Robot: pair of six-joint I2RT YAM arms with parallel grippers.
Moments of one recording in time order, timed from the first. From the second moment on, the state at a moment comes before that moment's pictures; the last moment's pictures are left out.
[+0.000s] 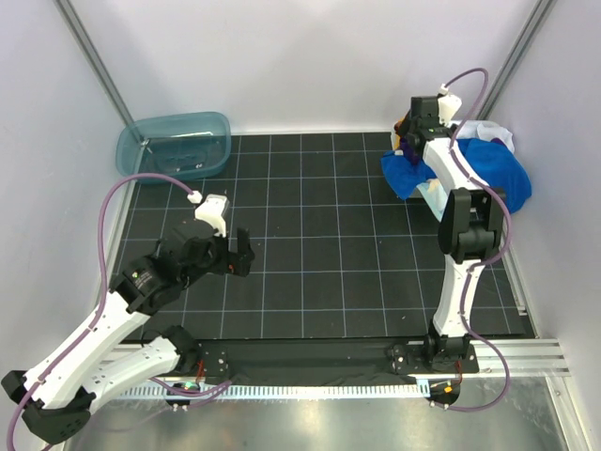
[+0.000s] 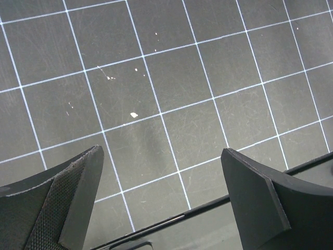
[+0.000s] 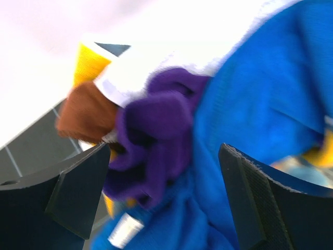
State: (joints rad) left arm -0.73 0.78 0.97 -0.82 -0.25 -0.39; right arm 0.06 2.08 1.81 -0.35 0.49 0.52
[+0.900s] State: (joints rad) left arm -0.73 0.80 0.97 -0.82 -0.25 -0.39; right arm 0.06 2.11 1.77 -0.29 0.39 0.55
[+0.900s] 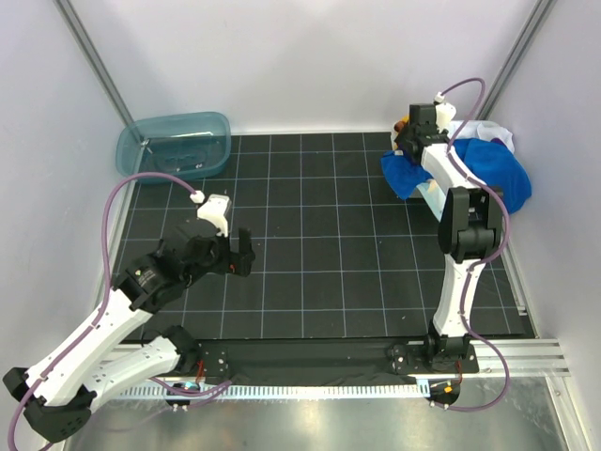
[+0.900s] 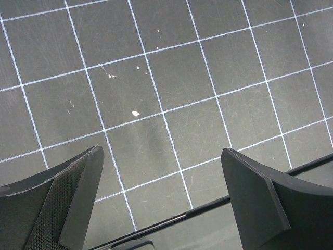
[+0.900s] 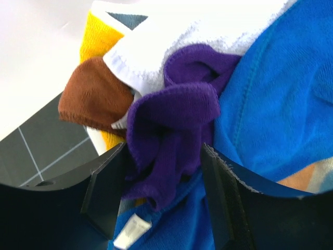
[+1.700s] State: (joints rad) left arm -0.73 0.80 0.97 -0.82 -0.25 -0.39; right arm 0.06 2.03 1.70 -0.24 0.32 0.58
